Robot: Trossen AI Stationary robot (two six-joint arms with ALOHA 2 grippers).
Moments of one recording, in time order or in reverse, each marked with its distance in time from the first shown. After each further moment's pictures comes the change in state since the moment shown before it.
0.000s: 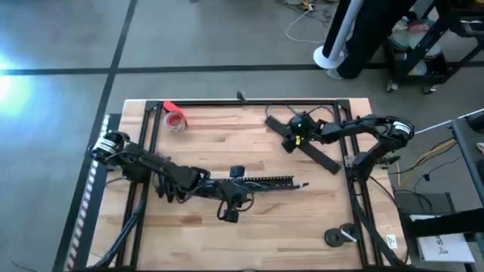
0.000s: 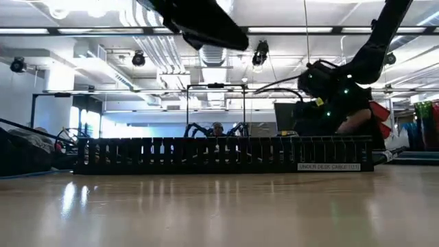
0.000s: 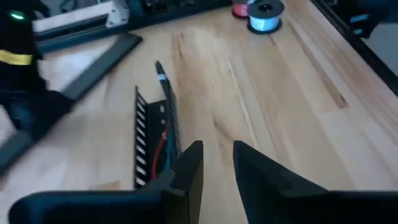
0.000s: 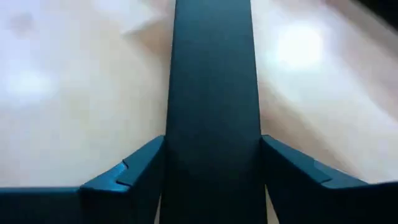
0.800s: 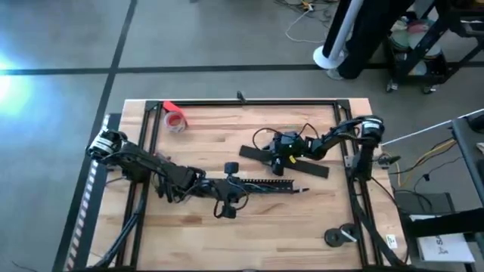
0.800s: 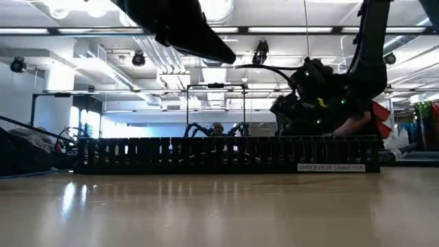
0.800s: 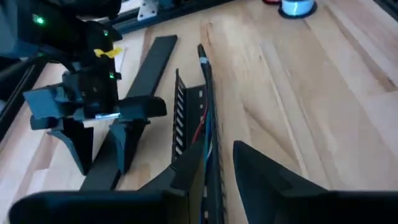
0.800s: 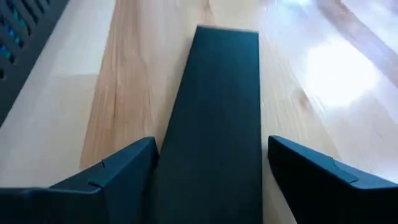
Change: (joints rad) left arm -0.006 -0.025 -0.114 0.089 -0.104 0.031; right arm 0.208 0.312 0.008 0.612 -0.224 -0.175
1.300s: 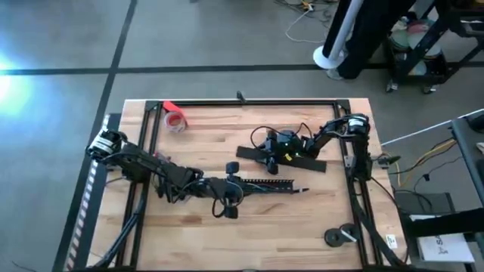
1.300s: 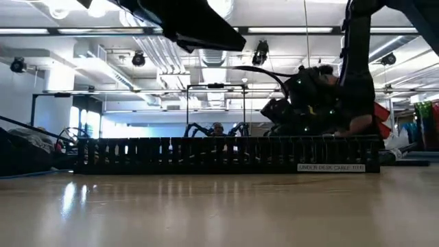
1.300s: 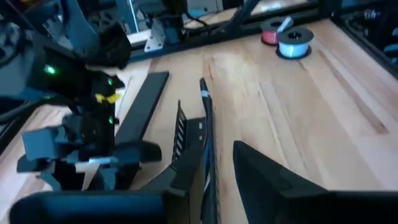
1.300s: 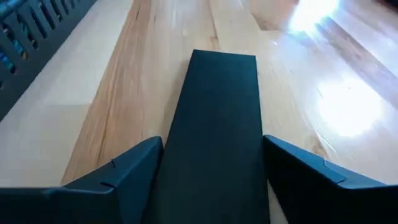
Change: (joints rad) left arm 0.001 -0.002 -0.038 0.201 0.000 0.002; right arm -0.028 0.159 0.063 0.177 -0.058 -0.041
